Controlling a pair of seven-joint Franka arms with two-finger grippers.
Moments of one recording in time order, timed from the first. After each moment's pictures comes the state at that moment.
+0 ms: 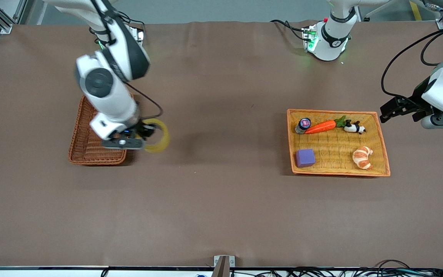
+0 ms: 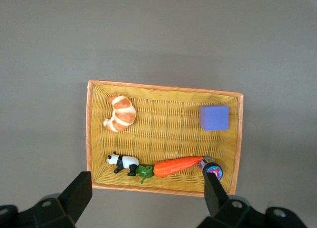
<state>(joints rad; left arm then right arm) -0.06 0.00 -0.01 -1.71 -0.02 1.77 -0.10 0.27 0.16 0.10 -1.89 -0.10 2.02 0.40</state>
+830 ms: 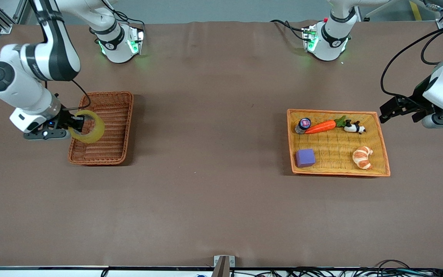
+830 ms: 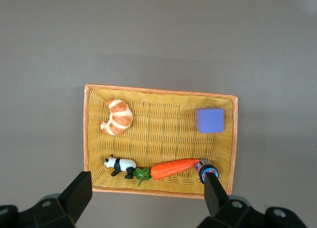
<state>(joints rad) -0.07 0.00 -0.01 -1.69 -0.02 1.77 -0.10 0.25 -0.02 -0.27 -2.32 -0.10 2.30 -0.04</state>
